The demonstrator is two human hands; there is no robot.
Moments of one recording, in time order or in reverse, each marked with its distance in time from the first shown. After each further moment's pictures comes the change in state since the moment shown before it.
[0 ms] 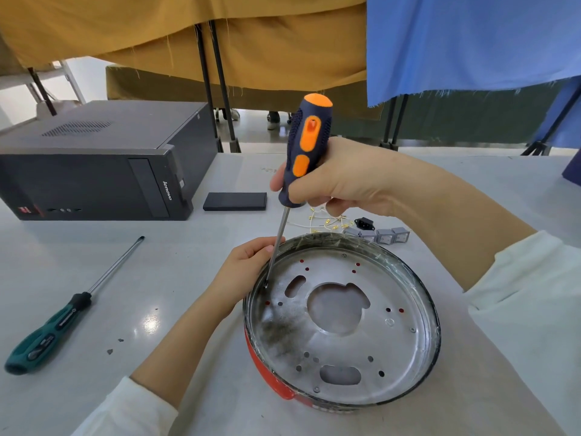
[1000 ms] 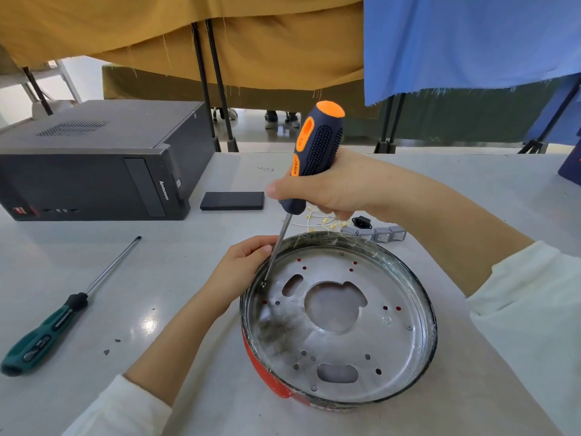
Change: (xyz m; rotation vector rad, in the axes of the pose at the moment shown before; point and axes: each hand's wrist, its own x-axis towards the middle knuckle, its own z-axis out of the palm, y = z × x) left_hand -0.002 0.004 -0.001 0.005 -0.018 0.013; right_hand -0.004 0.004 0.006 -0.168 0.062 0.017
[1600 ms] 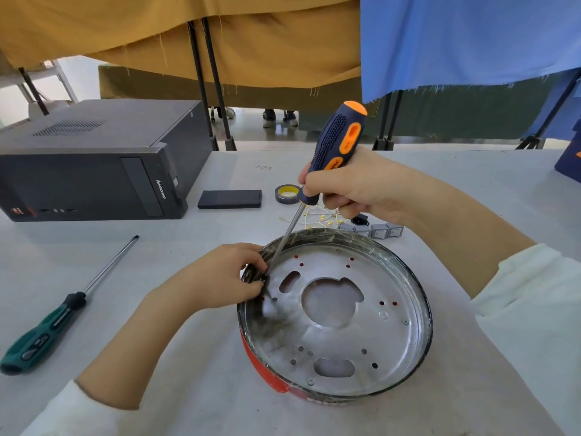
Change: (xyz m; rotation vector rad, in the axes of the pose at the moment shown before) left_hand -0.009 0.018 -0.031 0.951 -0.321 0.196; right_hand 0.001 0.032 -0.010 0.330 0.043 0.002
